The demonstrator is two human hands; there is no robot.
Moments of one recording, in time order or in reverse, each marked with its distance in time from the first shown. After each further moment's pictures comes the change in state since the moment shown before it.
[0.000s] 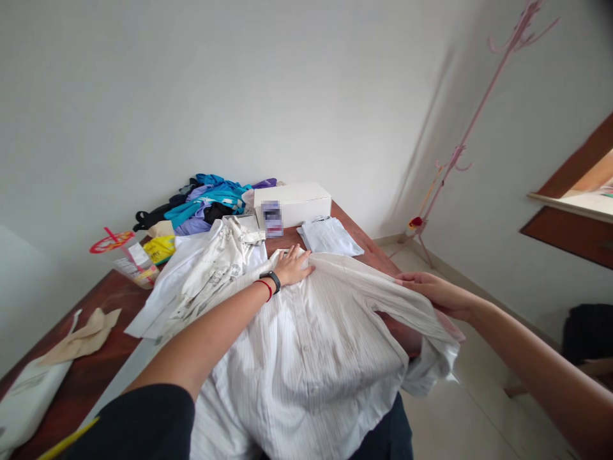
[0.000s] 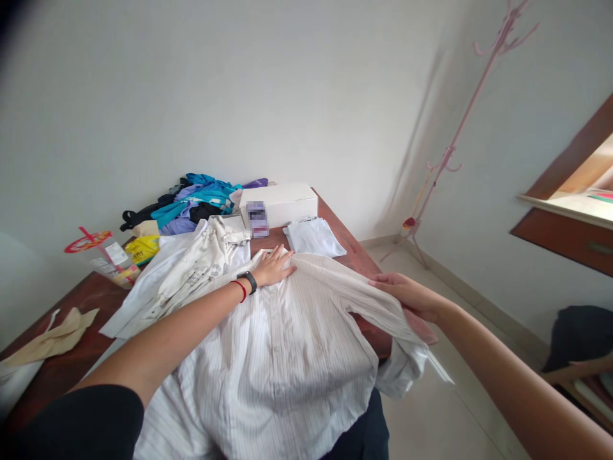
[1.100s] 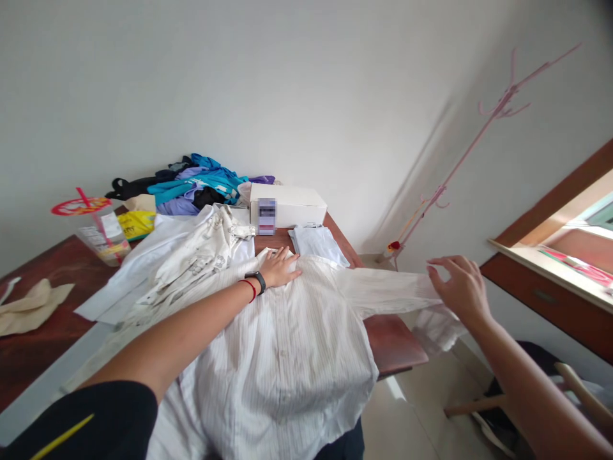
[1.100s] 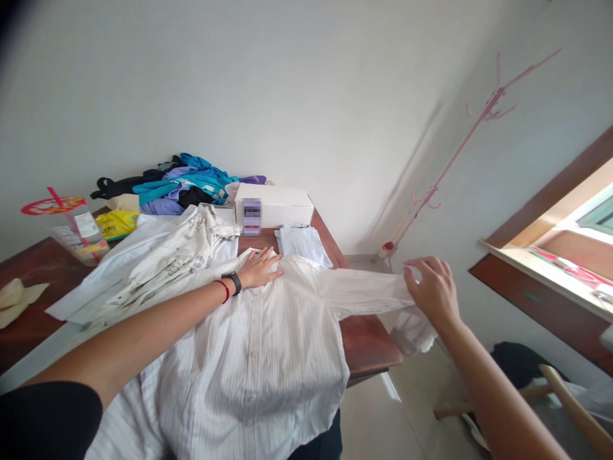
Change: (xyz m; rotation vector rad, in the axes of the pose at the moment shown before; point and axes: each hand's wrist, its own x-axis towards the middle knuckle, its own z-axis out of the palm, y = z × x) left_hand 0.001 -0.005 0.015 -0.023 0.144 0.000; right_hand -0.010 -0.030 -0.084 -1.188 1.119 -0.760
